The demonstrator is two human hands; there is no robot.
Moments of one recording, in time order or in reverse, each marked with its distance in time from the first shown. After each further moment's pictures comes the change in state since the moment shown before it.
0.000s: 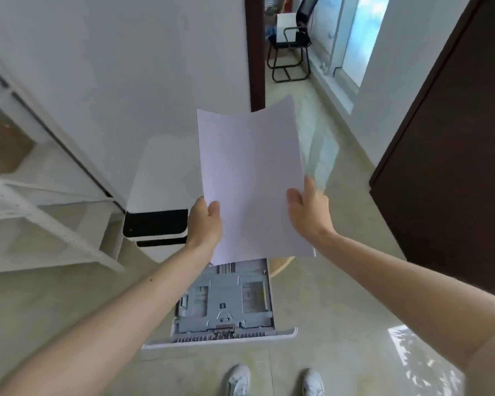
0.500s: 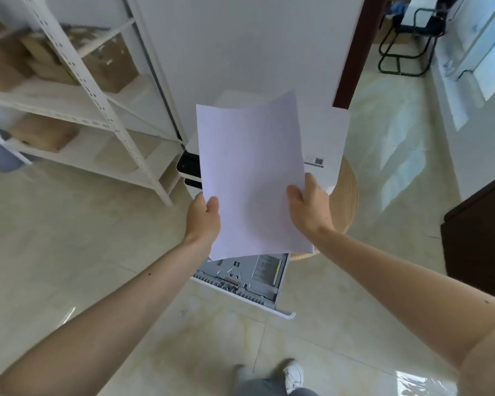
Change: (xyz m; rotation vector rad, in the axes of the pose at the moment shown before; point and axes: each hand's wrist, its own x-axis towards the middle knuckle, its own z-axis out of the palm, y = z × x) left_hand -0.066 -0.054 -0.031 -0.127 0.335 -0.163; right_hand -0.014 0.000 0.038 -0.022 -0.400 -0.185
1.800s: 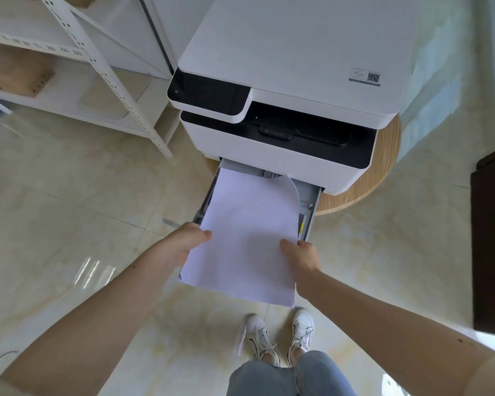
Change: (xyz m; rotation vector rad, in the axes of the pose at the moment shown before) left_hand 0.033 -0.177 -0.035 0.296 -0.415 -0.717; right_hand -0.074 0.162 0.160 0.332 -0.156 0.851
